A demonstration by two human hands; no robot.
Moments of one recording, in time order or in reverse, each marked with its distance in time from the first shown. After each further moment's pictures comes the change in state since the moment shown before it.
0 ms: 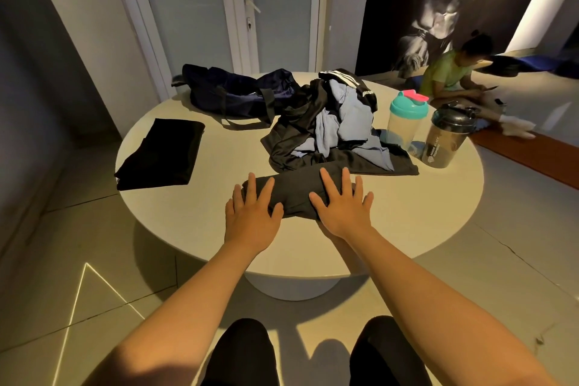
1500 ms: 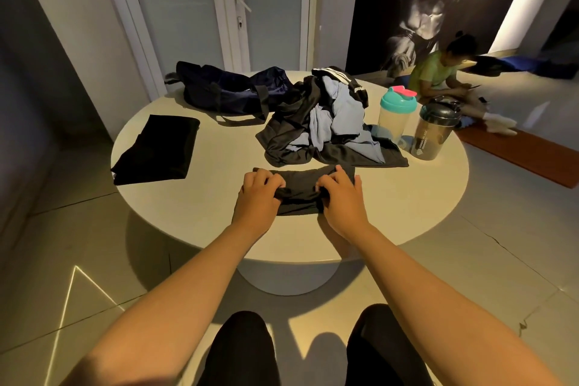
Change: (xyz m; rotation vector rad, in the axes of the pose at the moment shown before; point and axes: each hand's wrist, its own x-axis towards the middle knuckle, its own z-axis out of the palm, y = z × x) left_hand 0.008 0.011 -0.011 -0.193 0.186 0.278; right_hand -0.027 0.005 -0.006 0.240 0.315 -0.305
